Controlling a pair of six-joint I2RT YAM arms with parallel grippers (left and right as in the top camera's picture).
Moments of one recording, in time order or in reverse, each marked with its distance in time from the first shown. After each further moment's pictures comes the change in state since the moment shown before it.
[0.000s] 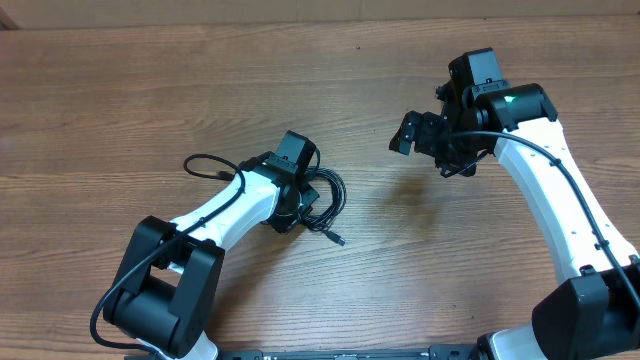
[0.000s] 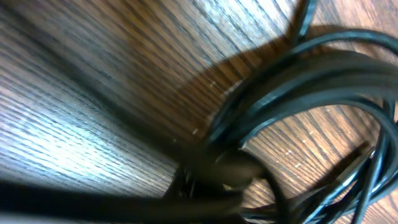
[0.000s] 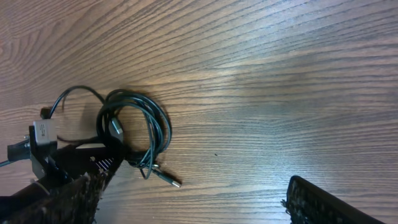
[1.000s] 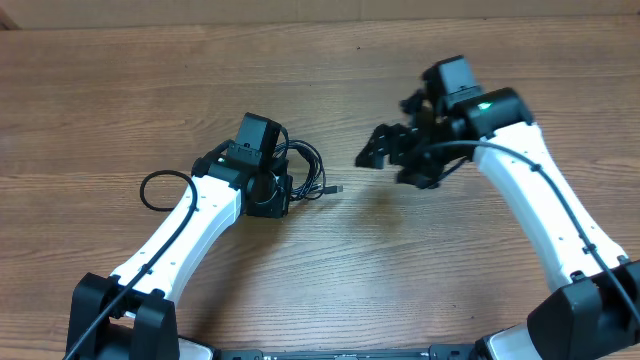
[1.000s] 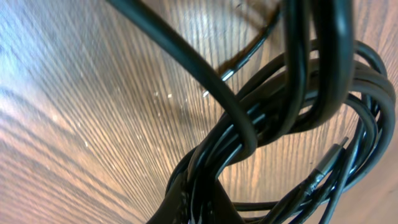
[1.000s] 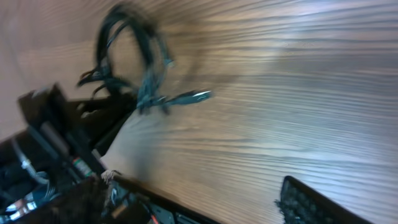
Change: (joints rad) left arm 0.119 -0.219 0.029 -0.086 0.088 -0.584; right arm 0.132 0.000 0.000 -0.011 -0.237 0.036
